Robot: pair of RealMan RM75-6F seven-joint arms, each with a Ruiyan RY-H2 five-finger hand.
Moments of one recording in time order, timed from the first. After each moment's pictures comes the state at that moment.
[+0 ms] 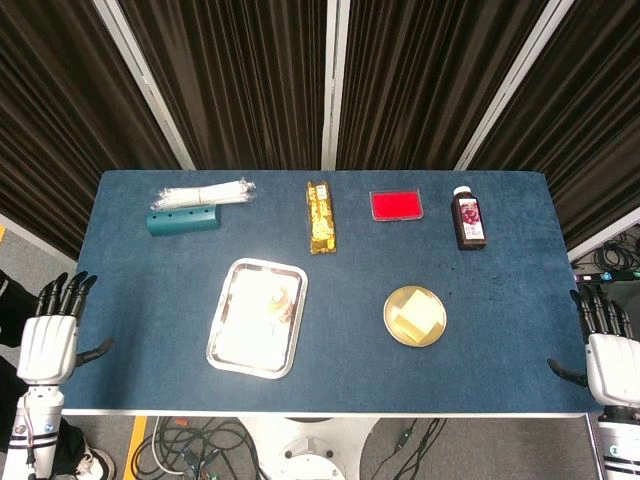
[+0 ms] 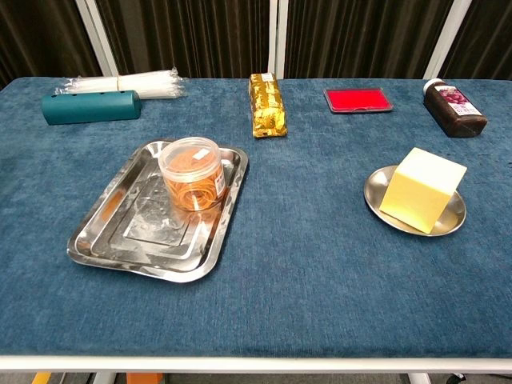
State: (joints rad) left arm -0.11 -1.30 -0.09 -1.61 1.48 1.55 0.21; right arm 0.04 -1.13 0.08 -1.64 -1.42 1.49 -0.07
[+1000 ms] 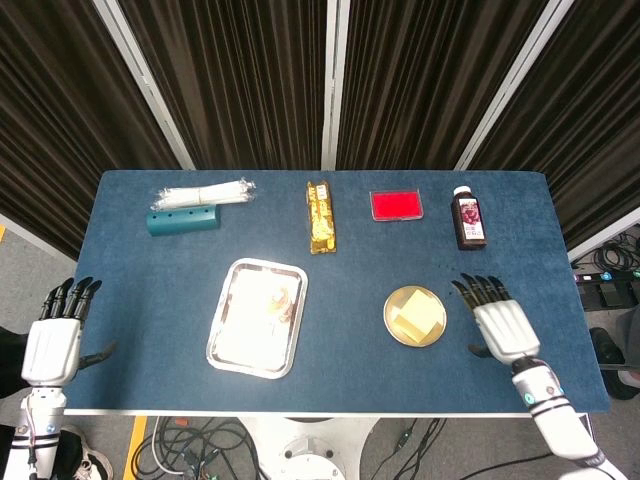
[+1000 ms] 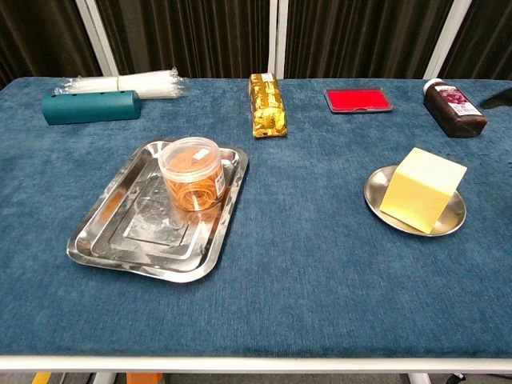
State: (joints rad) left arm -0.11 -1.31 -0.08 -1.58 1.47 1.53 0.17; right arm 0.36 -1.15 0.12 -1.77 -1.33 1.04 -0.39
